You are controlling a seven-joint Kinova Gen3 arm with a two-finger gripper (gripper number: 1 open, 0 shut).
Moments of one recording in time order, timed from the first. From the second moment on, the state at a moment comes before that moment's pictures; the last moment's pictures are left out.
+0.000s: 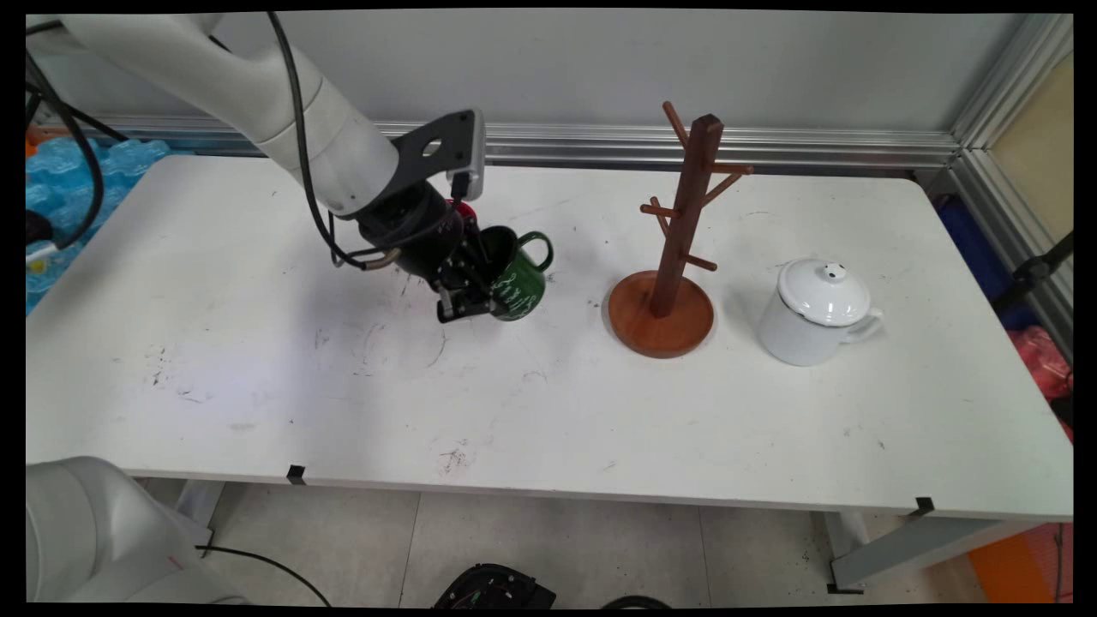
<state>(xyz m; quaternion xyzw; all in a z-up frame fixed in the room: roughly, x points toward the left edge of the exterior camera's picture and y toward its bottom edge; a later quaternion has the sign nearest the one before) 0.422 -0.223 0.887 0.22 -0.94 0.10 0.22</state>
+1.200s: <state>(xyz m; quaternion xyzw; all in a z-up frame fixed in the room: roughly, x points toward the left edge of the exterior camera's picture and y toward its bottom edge) 0.378 -0.221 0.863 0.27 -0.96 0.06 0.10</state>
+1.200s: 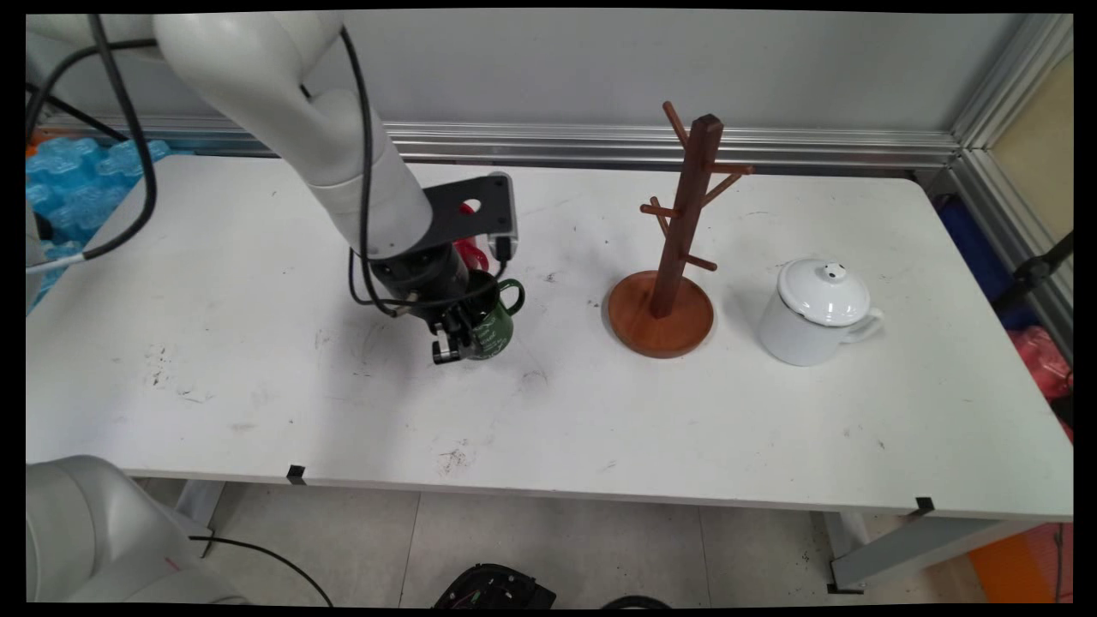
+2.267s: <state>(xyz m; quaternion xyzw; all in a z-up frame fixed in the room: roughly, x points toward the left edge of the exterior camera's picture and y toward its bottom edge) 0.345 -0.248 0.833 0.29 -0.95 0.05 0.07</state>
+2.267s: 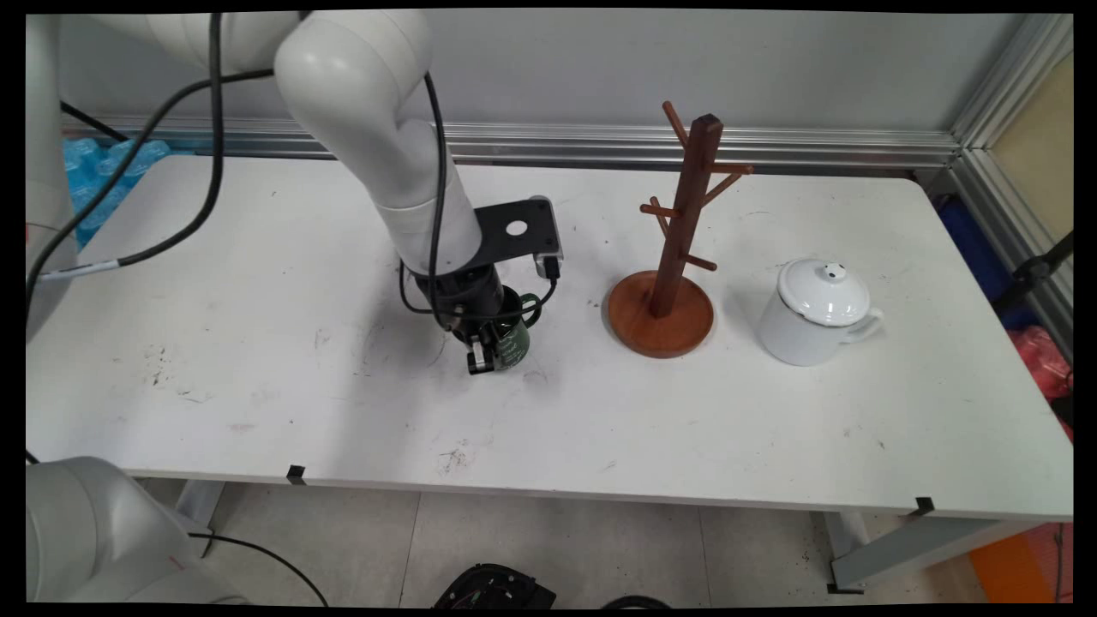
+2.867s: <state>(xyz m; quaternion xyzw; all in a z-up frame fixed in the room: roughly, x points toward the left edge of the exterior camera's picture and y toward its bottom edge) 0.337 -0.253 0.823 0.30 -0.95 0.04 0.06</state>
